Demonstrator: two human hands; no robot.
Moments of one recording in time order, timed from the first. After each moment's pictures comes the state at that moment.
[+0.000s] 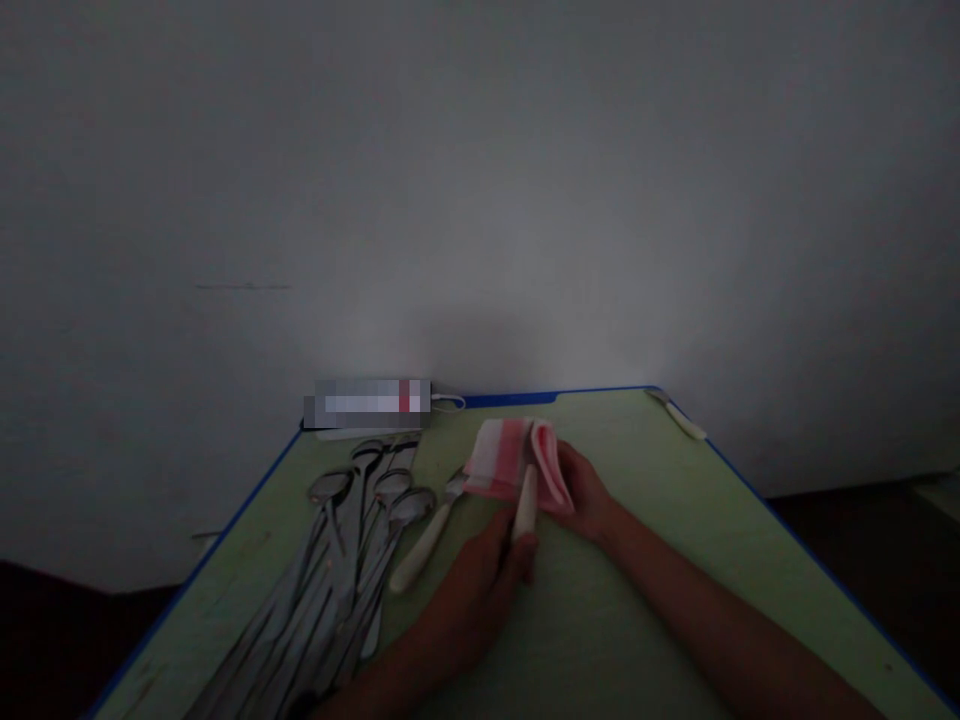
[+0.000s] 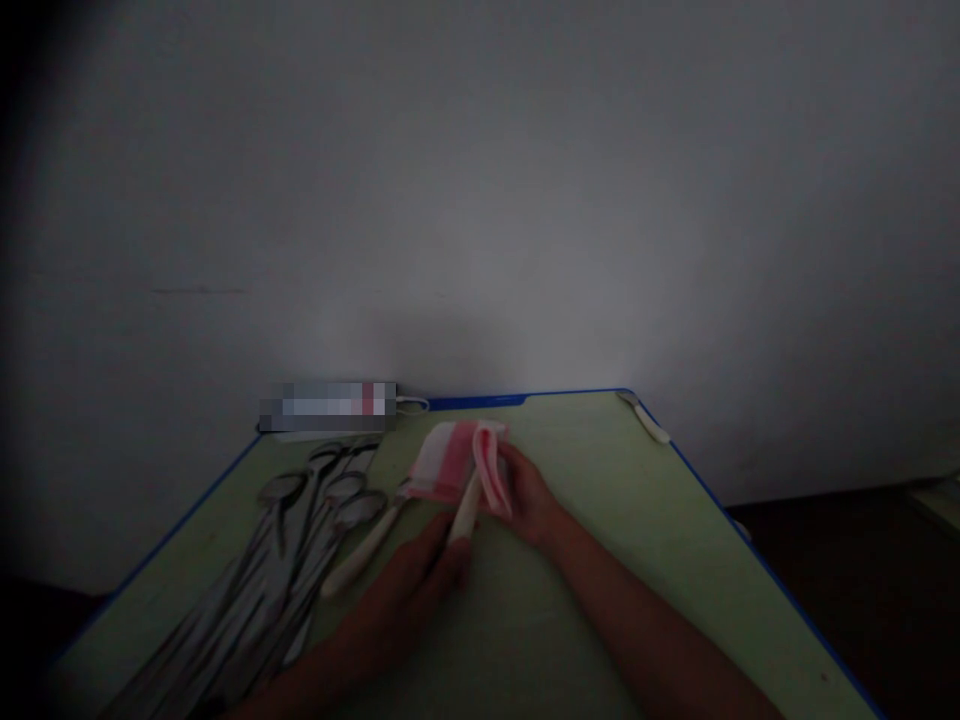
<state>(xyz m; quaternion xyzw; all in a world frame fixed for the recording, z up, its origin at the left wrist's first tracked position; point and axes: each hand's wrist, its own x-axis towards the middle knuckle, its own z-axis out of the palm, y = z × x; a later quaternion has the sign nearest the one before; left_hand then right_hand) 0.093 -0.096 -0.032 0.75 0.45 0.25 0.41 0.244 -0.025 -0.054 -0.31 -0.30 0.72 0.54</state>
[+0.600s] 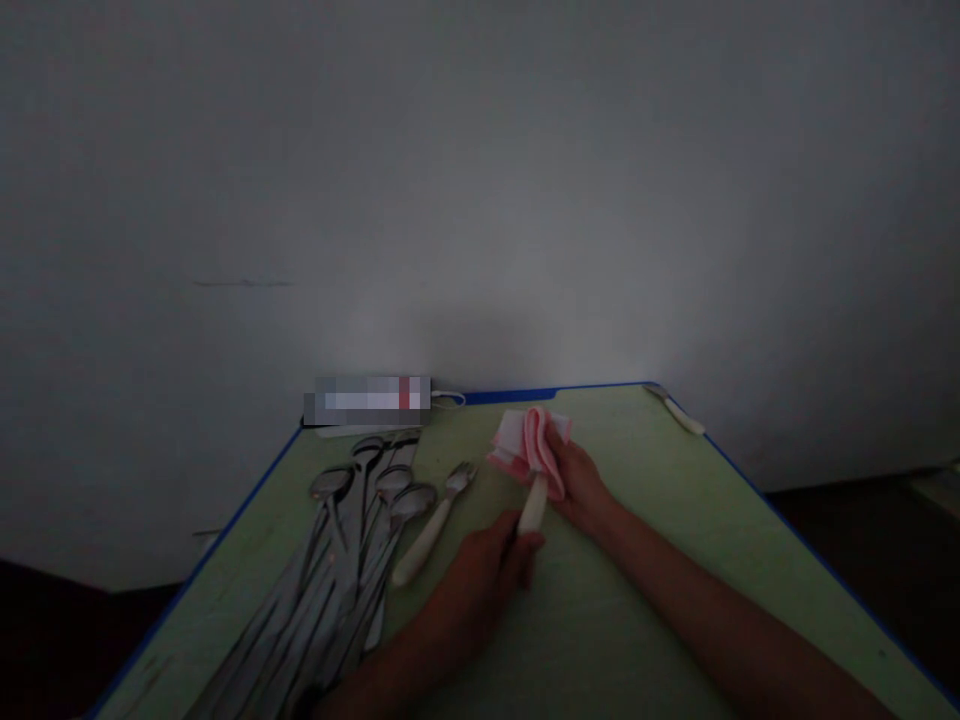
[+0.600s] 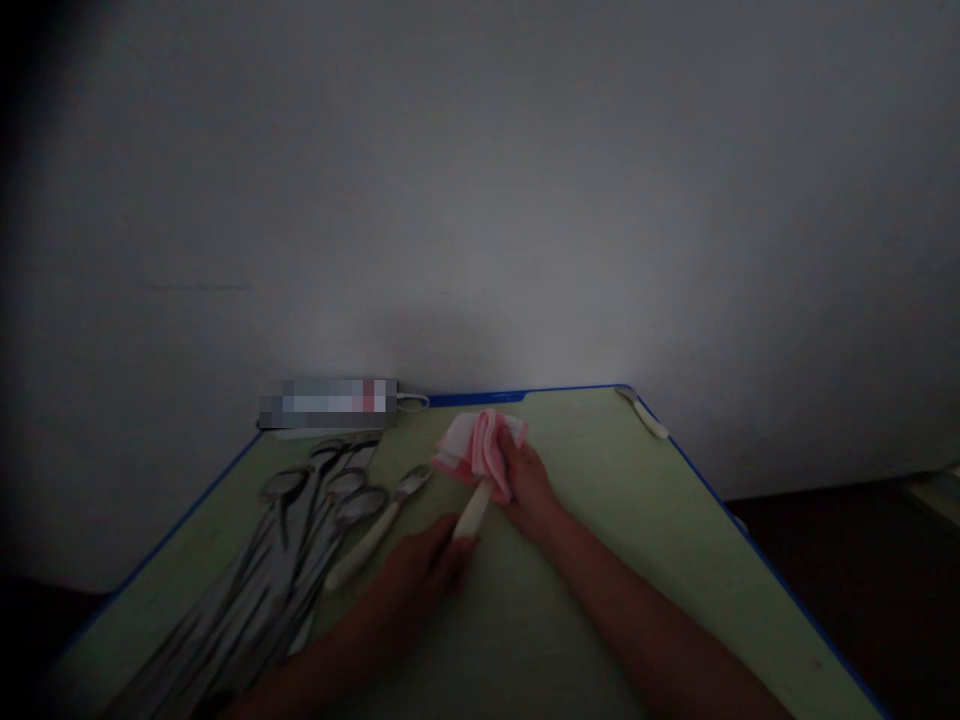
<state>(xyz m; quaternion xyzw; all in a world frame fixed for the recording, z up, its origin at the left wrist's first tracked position) 0.094 -0.093 -0.033 0.75 0.46 0.23 0.42 0.237 -0.021 -0.059 -0.31 -0.29 0.67 0.61</state>
